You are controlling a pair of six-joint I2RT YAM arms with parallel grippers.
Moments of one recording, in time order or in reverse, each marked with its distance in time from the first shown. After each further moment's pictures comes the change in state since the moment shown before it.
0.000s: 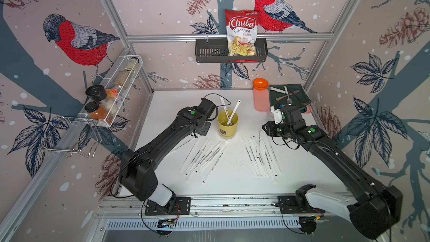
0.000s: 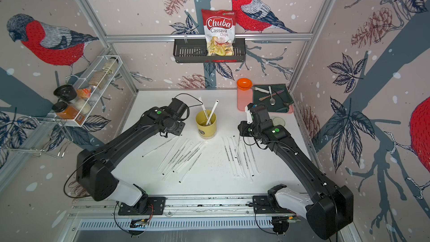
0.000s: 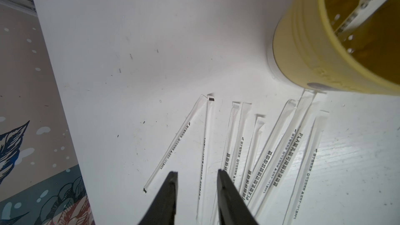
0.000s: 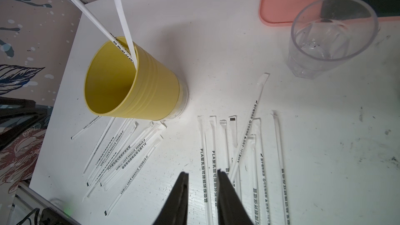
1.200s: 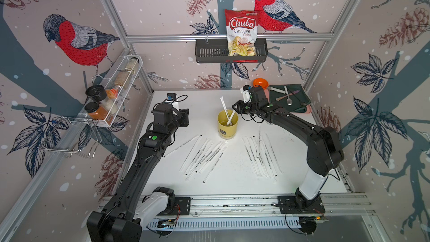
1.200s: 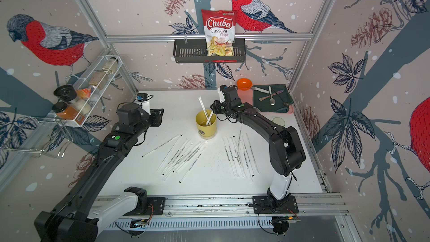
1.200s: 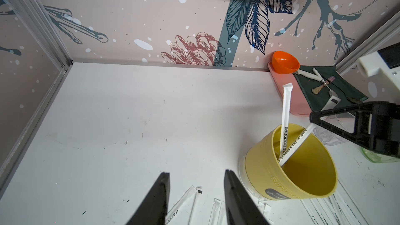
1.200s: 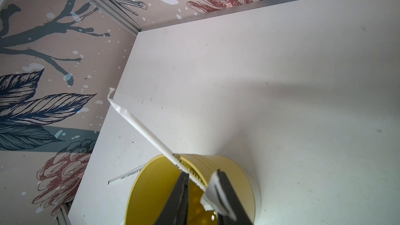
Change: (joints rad) left arm 0.347 -0.443 -0.381 0.626 0.348 -0.071; right arm 0.095 0.617 0.412 0.374 -0.121 0.071
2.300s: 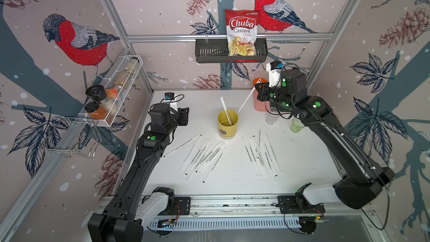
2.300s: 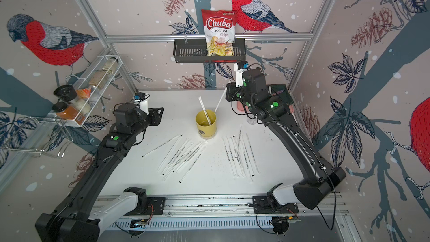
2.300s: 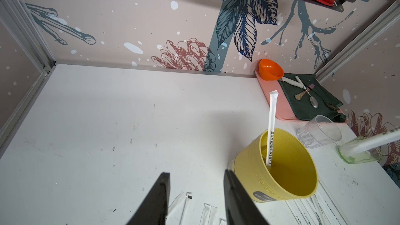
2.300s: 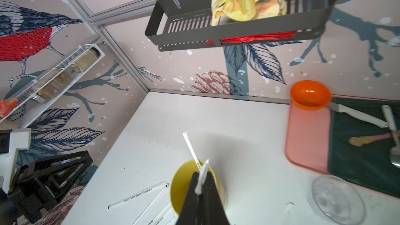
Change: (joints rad) left arm 0.035 -0.012 -0.015 0.044 0.099 -0.026; right arm 0.031 -0.393 0.307 -0.455 0.327 -0.161
